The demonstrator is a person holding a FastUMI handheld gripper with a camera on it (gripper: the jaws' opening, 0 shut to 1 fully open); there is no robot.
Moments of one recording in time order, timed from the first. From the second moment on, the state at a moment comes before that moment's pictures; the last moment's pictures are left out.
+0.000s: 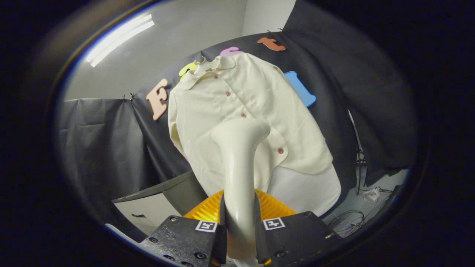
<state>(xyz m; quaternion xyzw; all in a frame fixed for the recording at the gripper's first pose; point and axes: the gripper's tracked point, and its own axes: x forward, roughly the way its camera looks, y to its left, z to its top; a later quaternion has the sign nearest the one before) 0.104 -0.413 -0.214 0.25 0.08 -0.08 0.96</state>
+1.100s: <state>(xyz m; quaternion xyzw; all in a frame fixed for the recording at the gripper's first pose) 0.279 -0.544 -0.087 0.22 -0.01 -0.14 0.97</state>
